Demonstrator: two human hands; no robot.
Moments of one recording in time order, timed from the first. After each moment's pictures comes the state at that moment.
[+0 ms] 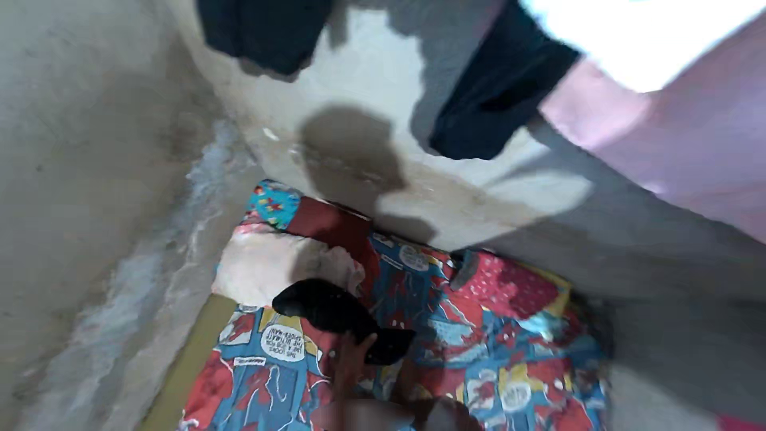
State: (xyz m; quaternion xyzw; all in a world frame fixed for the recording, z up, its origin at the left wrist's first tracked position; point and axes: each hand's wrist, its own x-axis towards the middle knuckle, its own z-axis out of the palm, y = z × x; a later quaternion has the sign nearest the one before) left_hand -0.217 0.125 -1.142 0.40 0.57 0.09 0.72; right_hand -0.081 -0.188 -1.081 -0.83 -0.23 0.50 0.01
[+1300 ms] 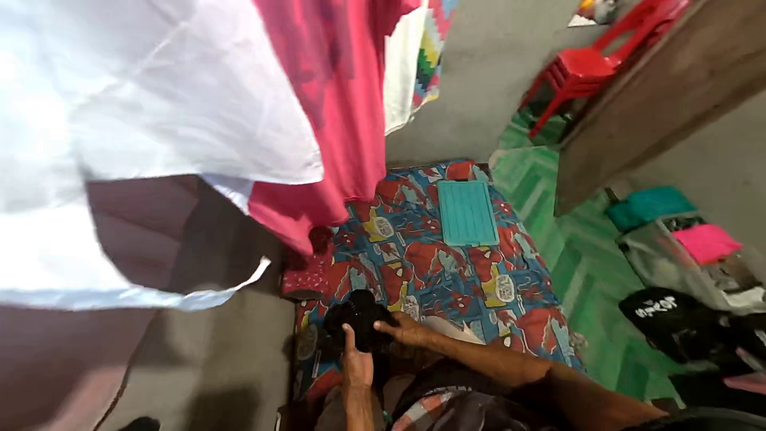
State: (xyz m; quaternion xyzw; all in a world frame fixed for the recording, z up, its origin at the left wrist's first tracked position) left_hand -0.119 0.013 -0.774 0.54 0.08 -0.32 0.77; right_hand -0.198 -0.119 -0.798 -0.68 0.27 0.09 0.68
